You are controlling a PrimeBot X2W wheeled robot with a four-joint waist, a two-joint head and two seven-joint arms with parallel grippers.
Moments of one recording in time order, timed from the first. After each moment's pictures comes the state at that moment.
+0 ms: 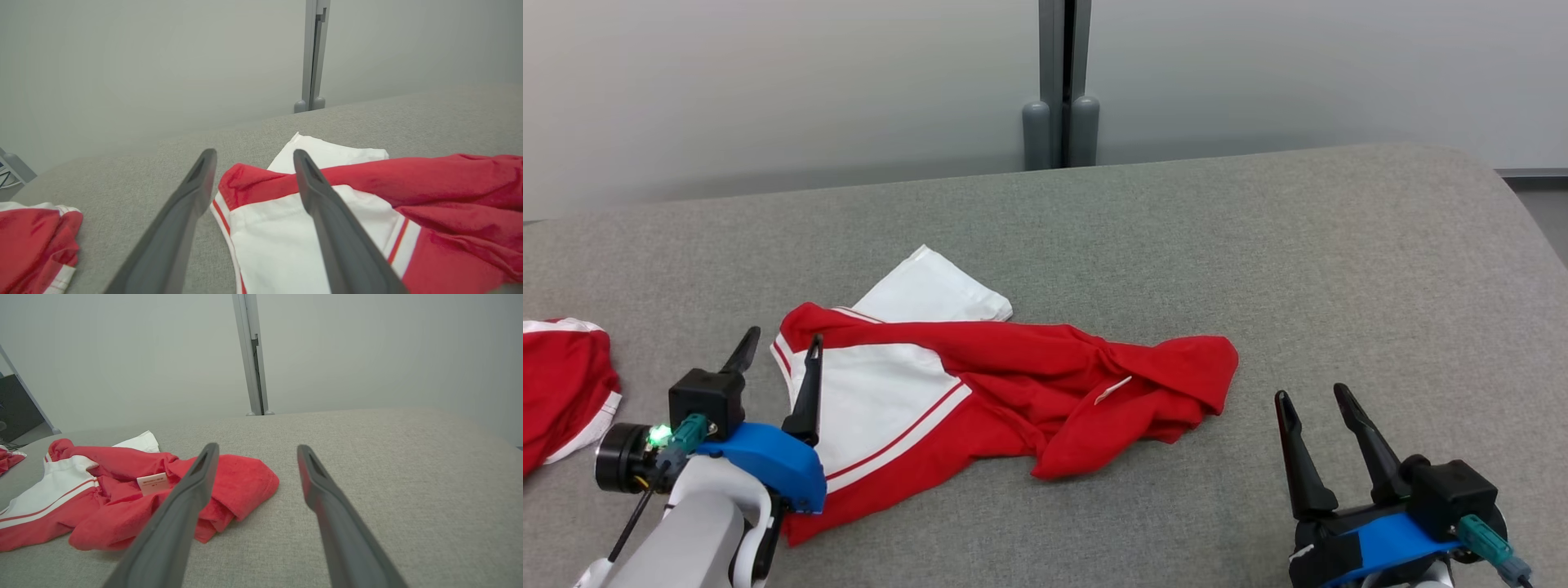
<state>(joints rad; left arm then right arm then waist) -0.43 0.43 -0.60 0.60 -0.59 0.06 -0.26 -0.05 -0.05 0.06 0.22 0.17 0.13 -0.26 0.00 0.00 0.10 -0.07</state>
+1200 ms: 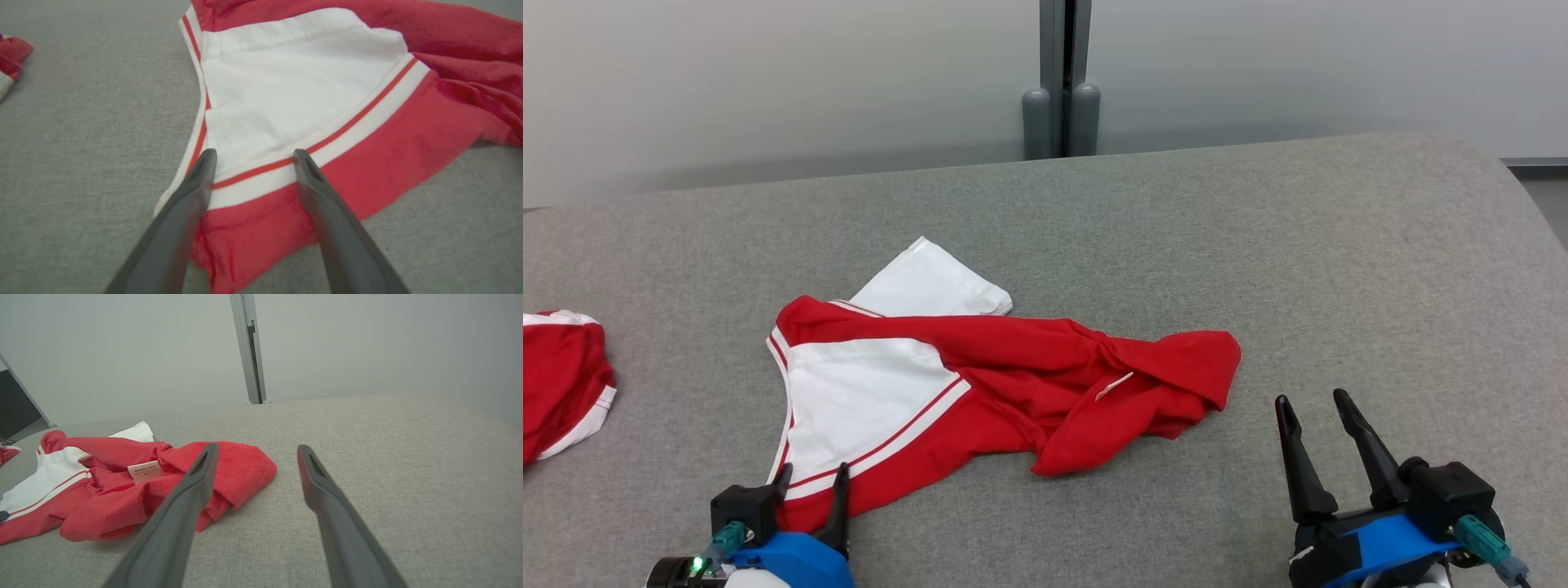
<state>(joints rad) -0.23 0.30 -0.52 0.72 -0.58 0.03 -0.26 -0.06 -0.05 0.06 0.24 0.19 0.13 -0.26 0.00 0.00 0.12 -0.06</state>
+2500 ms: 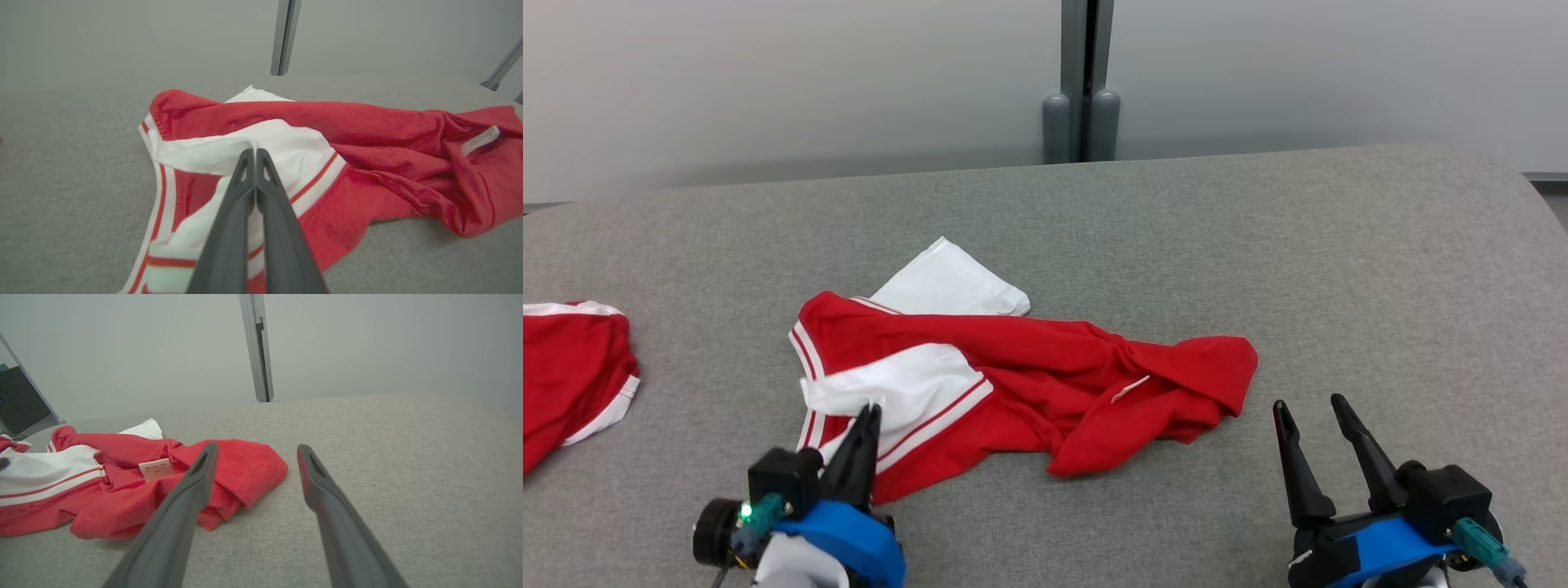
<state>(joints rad) -0.27 0.25 -0.46 0.59 -0.48 -0.03 -0.26 -0.05 -0.05 0.06 0.25 0.19 0.13 -0.26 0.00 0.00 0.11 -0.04</state>
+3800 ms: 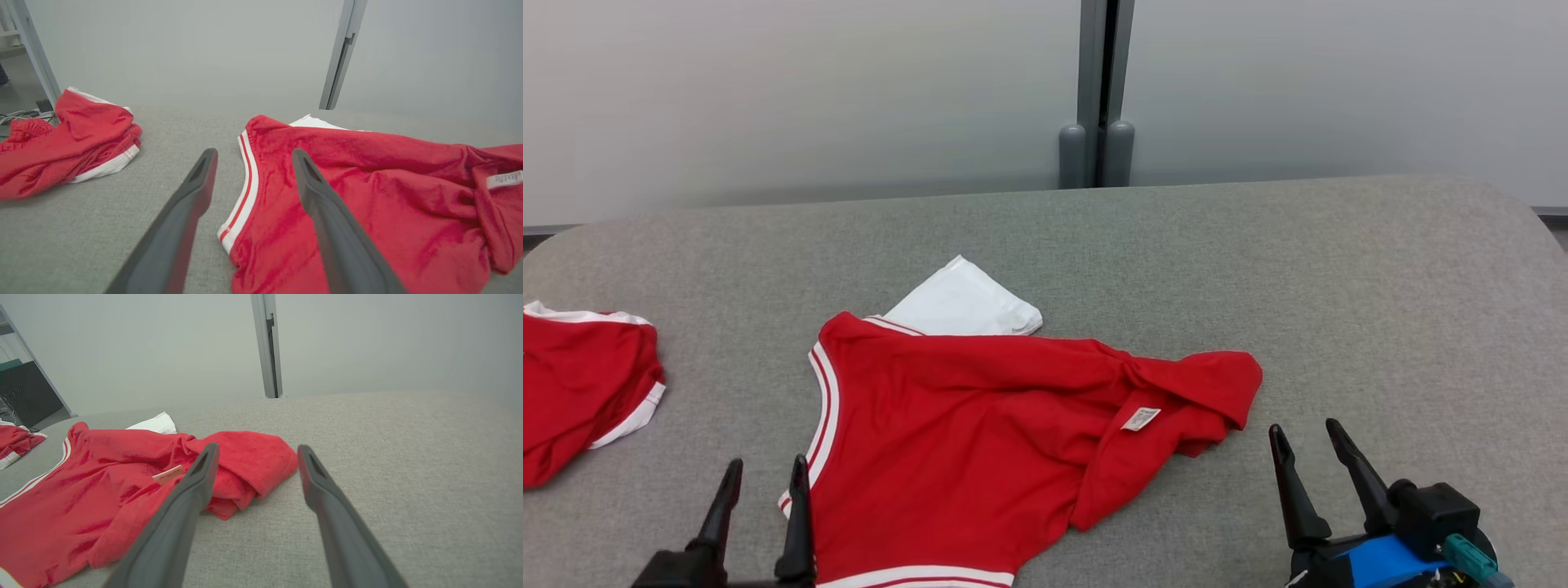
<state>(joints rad) 0.14 0.19 -0.10 0.18 -0.28 -0.05 -0.26 -0.03 -0.05 0.07 0.29 0.18 0.13 -0.26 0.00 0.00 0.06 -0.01</state>
